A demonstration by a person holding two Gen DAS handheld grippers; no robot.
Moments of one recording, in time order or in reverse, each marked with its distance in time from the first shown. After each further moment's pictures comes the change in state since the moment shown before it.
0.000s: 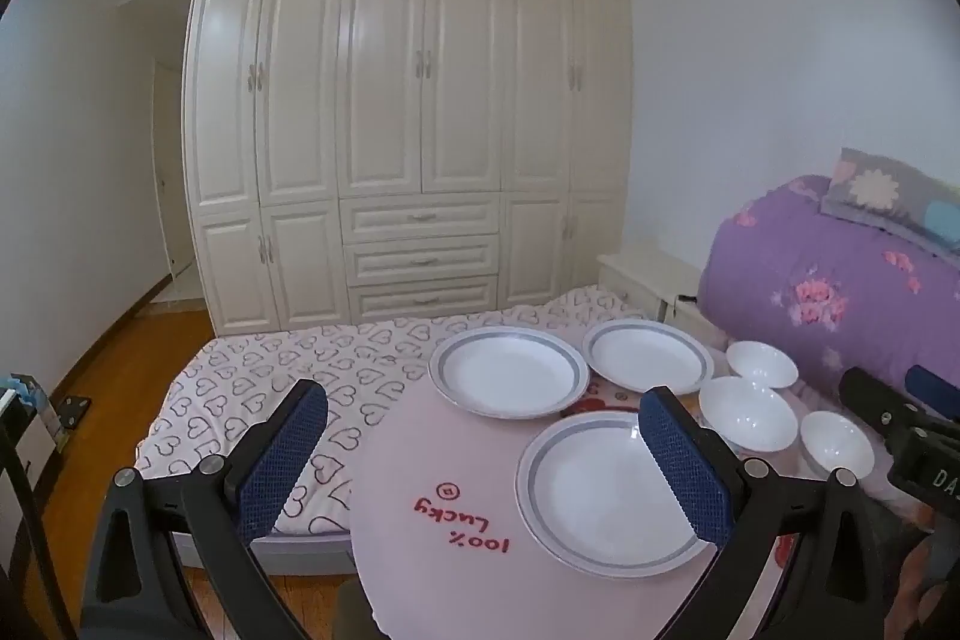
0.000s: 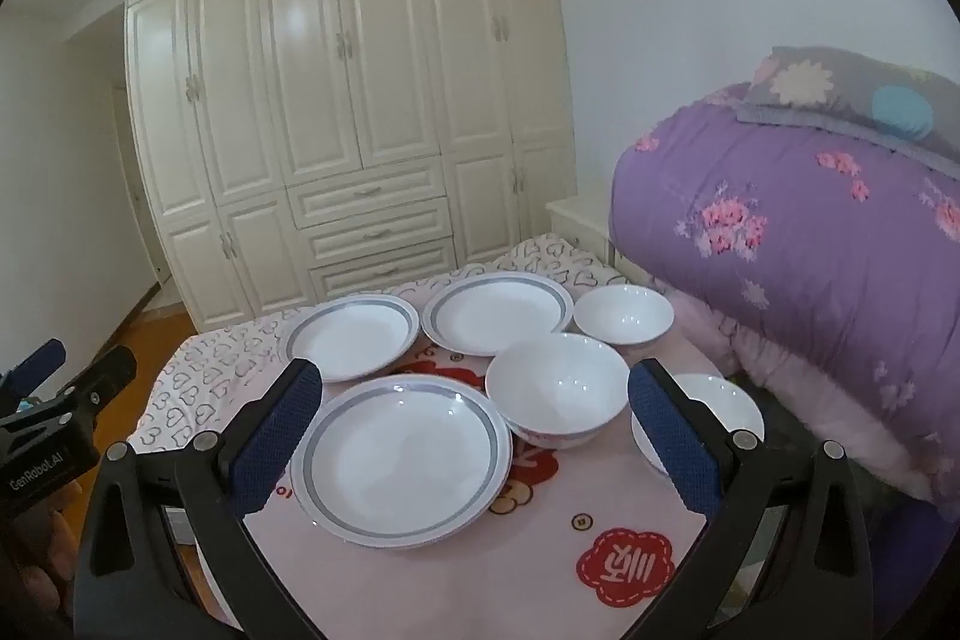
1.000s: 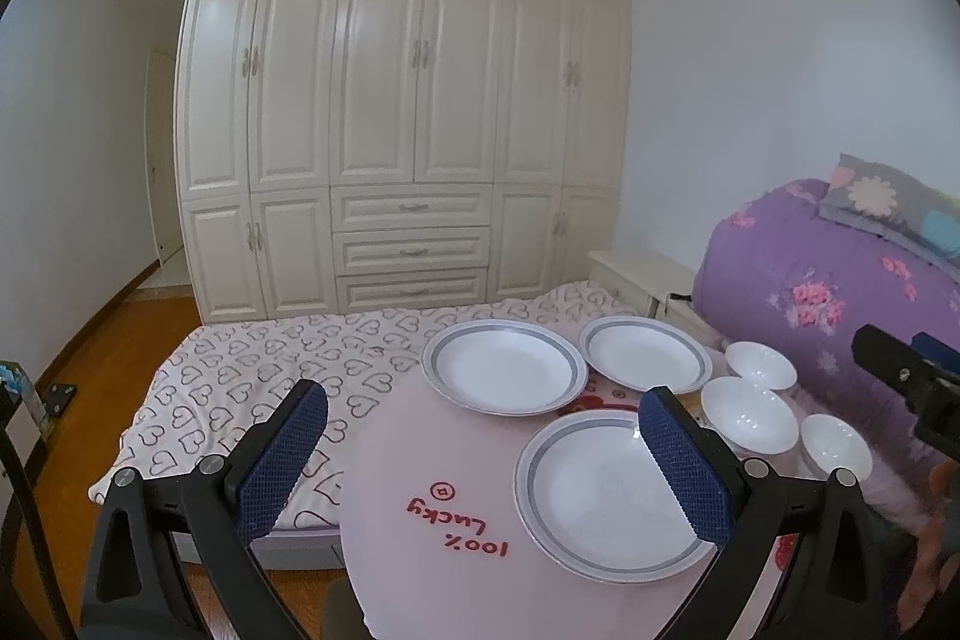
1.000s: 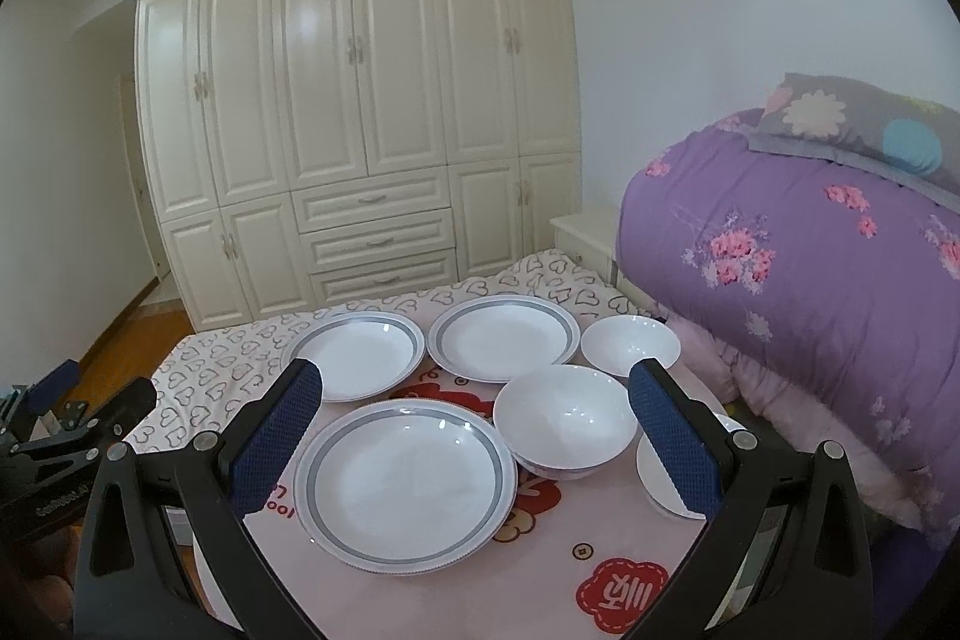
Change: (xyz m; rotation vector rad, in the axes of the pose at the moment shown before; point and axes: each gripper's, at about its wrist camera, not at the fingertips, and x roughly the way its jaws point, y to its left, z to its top) left arm 0.022 0.009 -0.005 -0.021 0.020 -0.022; right arm 0.005 0.013 0.013 -0.042 -0.024 -0.004
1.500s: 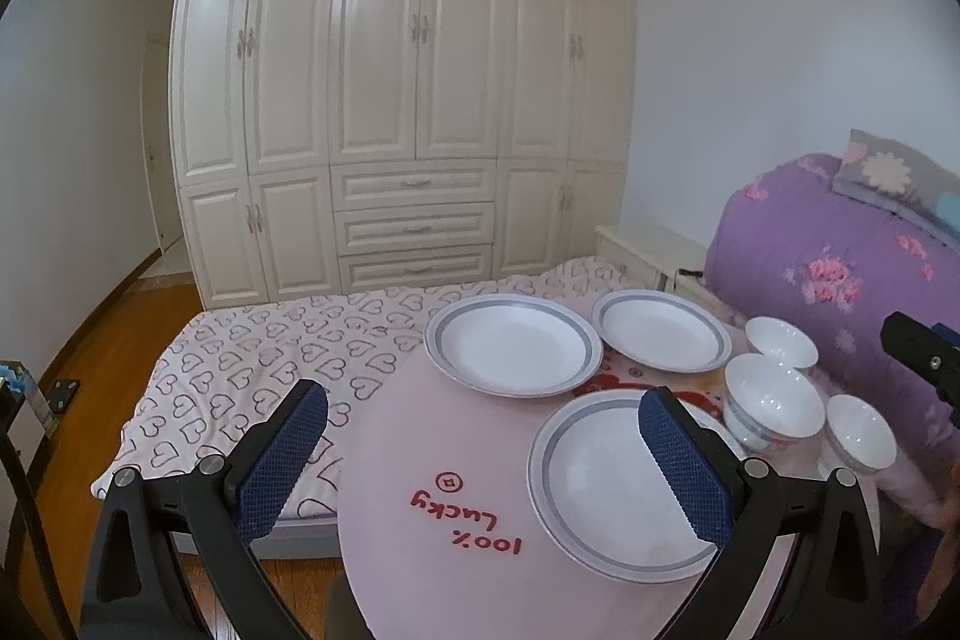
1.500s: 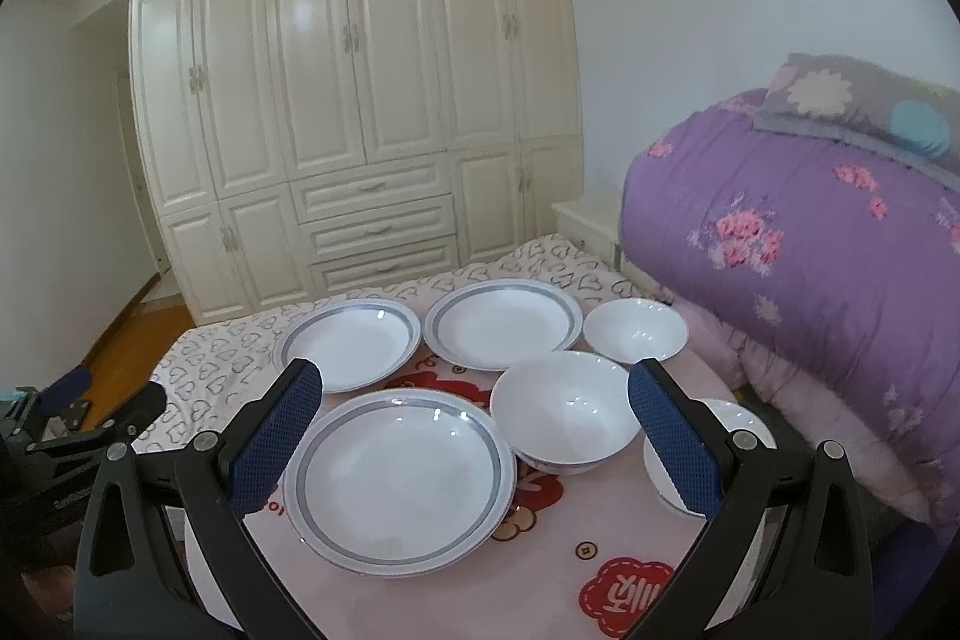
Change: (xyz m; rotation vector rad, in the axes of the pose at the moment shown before) left arm 0.037 0.002 -0.003 0.014 0.059 0.010; right arm 0.020 -0.009 -0.005 0.018 0.042 0.015
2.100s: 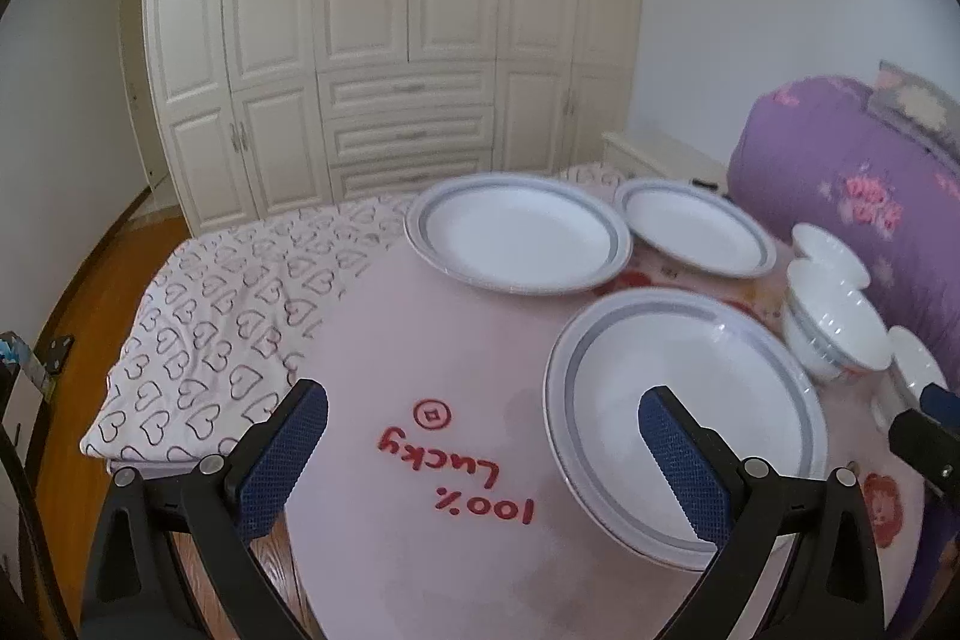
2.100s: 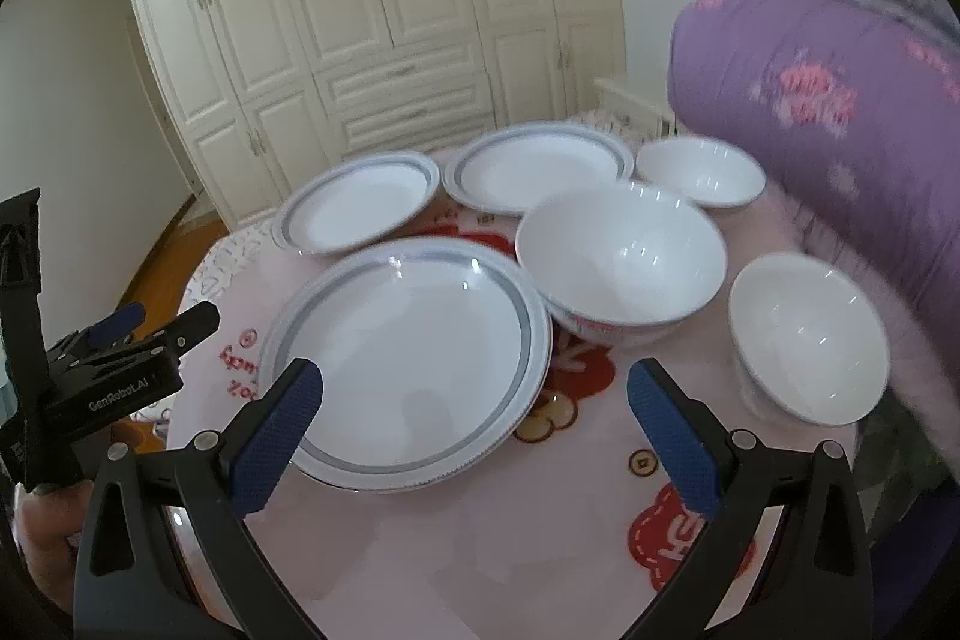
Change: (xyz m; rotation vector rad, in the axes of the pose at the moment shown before) left arm 0.104 -0.005 -0.012 0.014 0.239 0.002; right arm 0.072 -0.017 -0.066 0.032 0.298 0.118
